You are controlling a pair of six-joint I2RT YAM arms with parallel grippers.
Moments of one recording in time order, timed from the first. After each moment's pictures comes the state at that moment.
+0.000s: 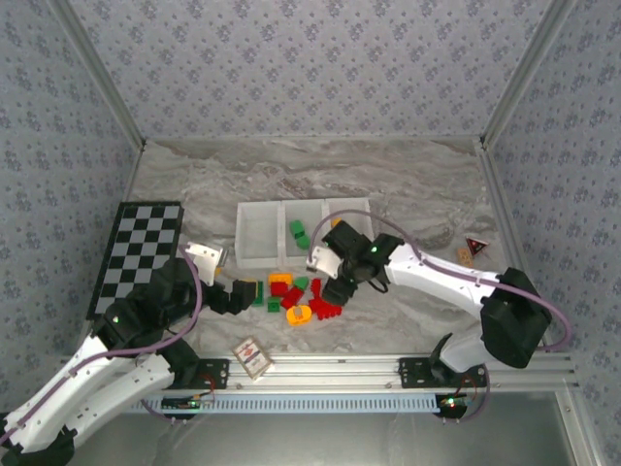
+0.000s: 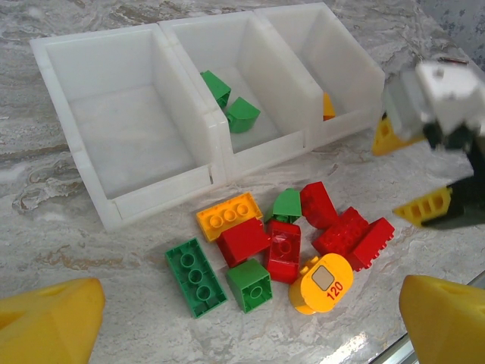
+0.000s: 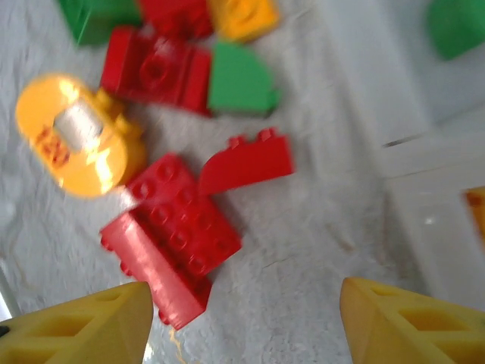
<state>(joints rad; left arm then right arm) -0.80 0.50 0.72 -0.82 -0.09 -0.39 0.87 1.43 0.97 -0.72 -0.11 -0.37</state>
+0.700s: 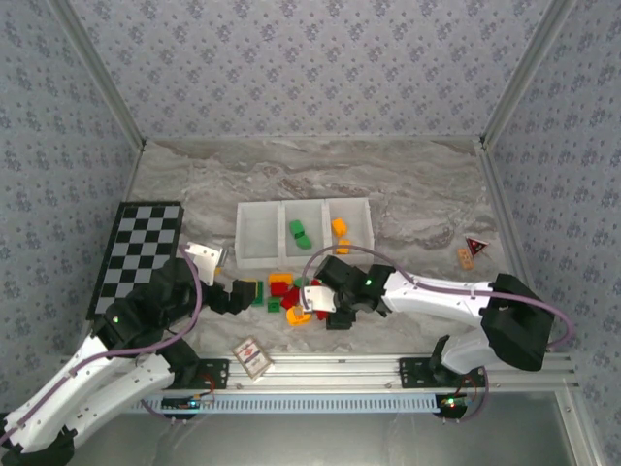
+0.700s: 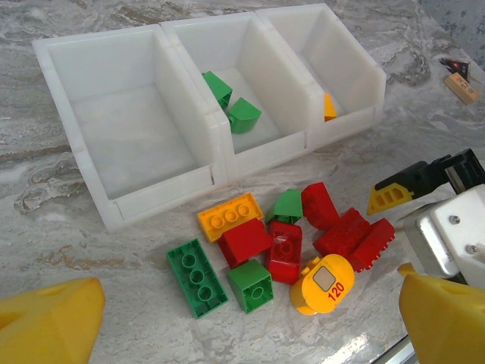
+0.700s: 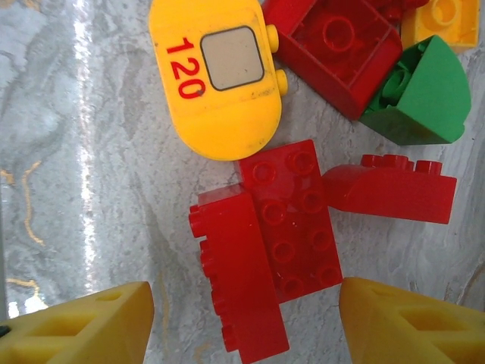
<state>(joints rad) -0.80 0.50 0.72 -0.82 -0.09 -0.39 1.06 1.40 0.80 -0.55 -0.02 -0.57</state>
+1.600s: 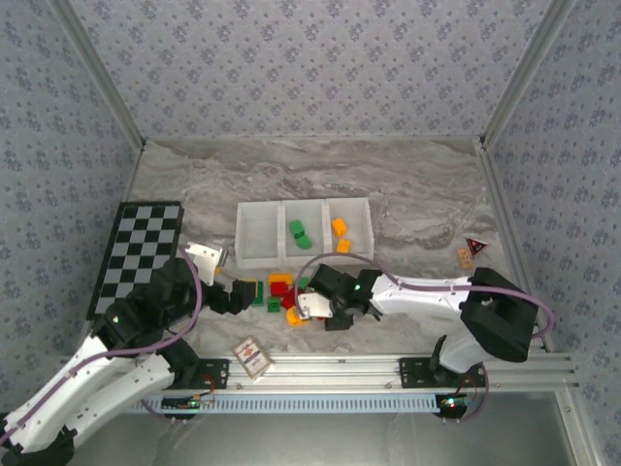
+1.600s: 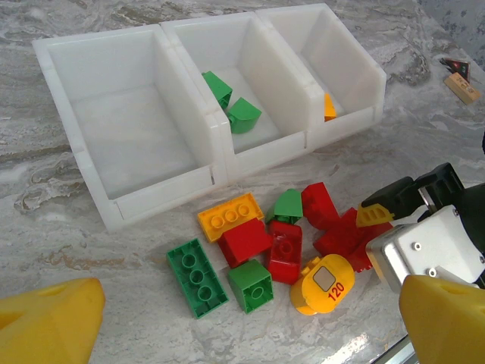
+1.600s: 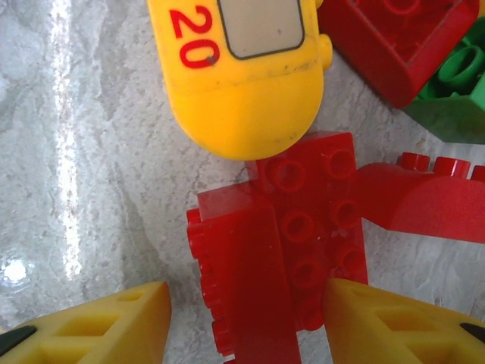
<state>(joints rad) -0.80 0.50 0.72 -0.82 -0.09 -0.39 1.10 1.49 0.80 -0.53 0.05 -0.59</state>
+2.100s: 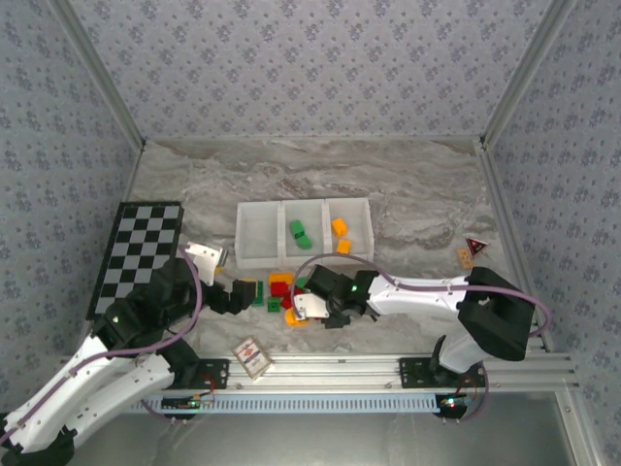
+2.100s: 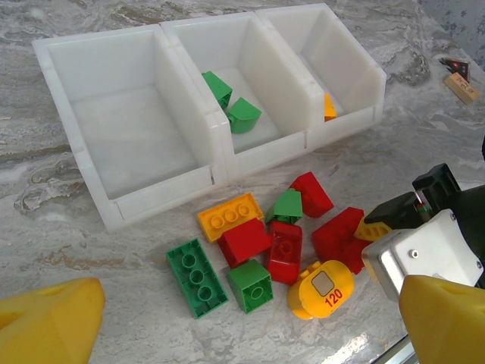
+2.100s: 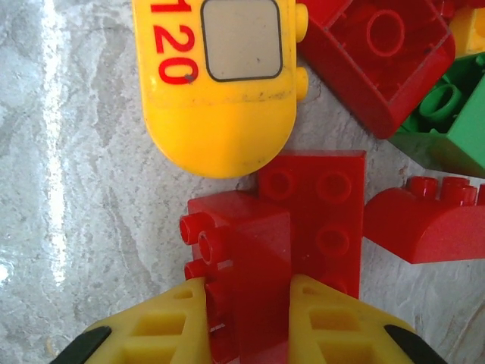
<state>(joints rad) -0.80 0.50 0.72 -0.82 -0.09 -0.39 1.12 1.50 0.82 -0.51 0.07 -0.60</state>
